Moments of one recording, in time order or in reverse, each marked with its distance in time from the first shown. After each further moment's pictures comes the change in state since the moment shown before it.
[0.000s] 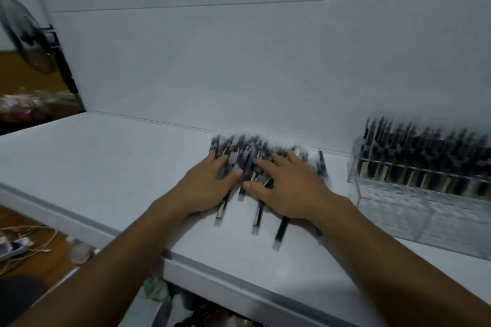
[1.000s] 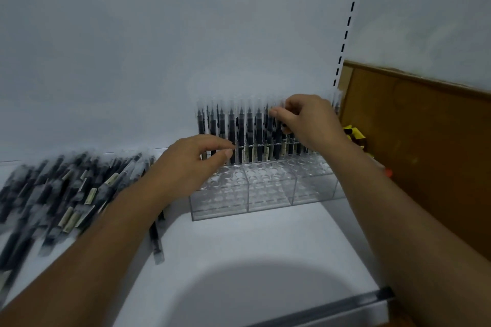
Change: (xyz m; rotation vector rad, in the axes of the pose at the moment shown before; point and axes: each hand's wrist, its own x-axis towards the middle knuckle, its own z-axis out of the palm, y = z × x) left_hand 0.052 0.175 0.099 -0.275 -0.164 0.645; right_hand -0.120 0.203 -0.102 0.236 0.727 0.508
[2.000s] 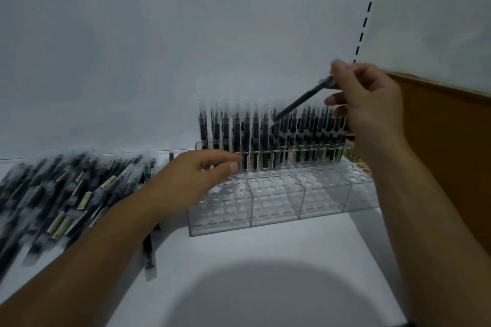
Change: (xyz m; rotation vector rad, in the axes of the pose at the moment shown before) left_hand -0.006 0.001 0.004 -0.145 -0.118 -0.106; right_hand -0.008 -0.001 -0.037 0.845 0.320 0.069
